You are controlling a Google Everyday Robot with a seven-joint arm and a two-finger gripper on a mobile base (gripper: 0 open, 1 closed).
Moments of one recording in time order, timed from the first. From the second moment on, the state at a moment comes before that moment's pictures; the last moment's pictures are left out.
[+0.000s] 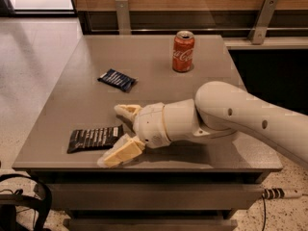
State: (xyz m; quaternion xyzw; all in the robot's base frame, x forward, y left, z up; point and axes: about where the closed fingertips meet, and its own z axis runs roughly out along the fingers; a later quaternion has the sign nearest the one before) arm 0.447 0.098 0.822 -0.56 0.61 0.36 0.43
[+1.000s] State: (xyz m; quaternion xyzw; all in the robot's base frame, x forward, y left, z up) arm 0.443 0.104 0.824 -0.57 0.60 0.36 0.42
